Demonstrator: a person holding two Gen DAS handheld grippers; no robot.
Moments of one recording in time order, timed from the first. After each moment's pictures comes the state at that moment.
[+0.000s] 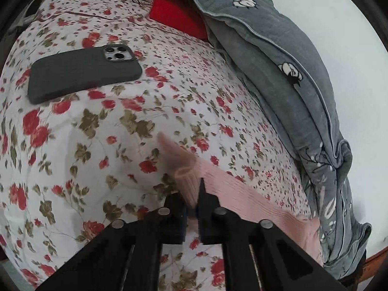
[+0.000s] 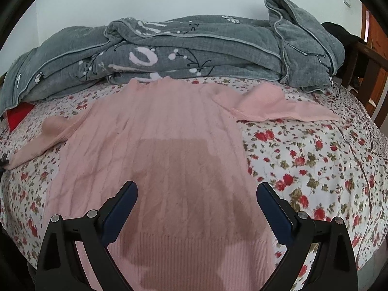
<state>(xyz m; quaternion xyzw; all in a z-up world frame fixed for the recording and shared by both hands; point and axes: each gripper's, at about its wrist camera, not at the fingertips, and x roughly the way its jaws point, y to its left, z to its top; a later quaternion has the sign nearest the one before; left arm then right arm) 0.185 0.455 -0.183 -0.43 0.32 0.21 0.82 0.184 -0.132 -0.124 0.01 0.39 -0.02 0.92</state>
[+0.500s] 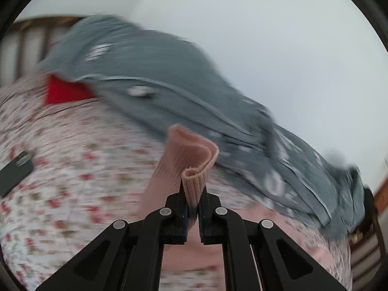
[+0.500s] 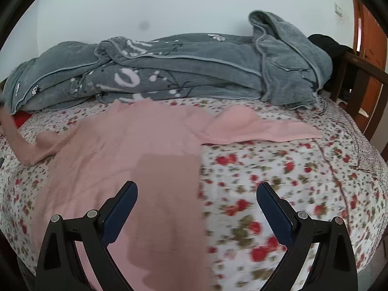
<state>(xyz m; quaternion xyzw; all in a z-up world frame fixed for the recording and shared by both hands) 0.276 0.254 -0.003 -0.23 0.27 0.07 0.93 0.180 -0.197 -0.100 0.00 0.35 -0.03 0.94</state>
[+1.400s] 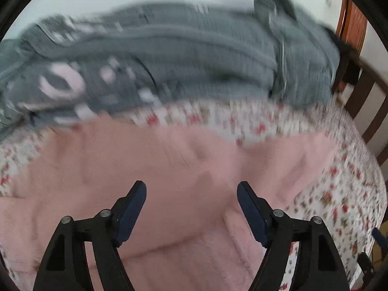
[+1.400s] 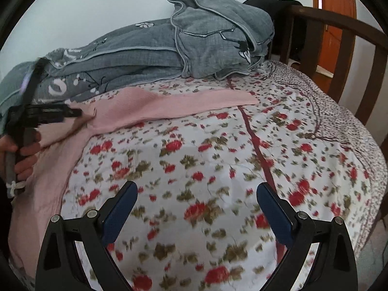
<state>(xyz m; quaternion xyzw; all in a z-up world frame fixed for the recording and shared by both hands) 0.400 -0.137 -0.124 0.00 0.41 -0.16 0.90 0.177 -0.374 -0.138 0.06 0.37 -0.11 0.92</state>
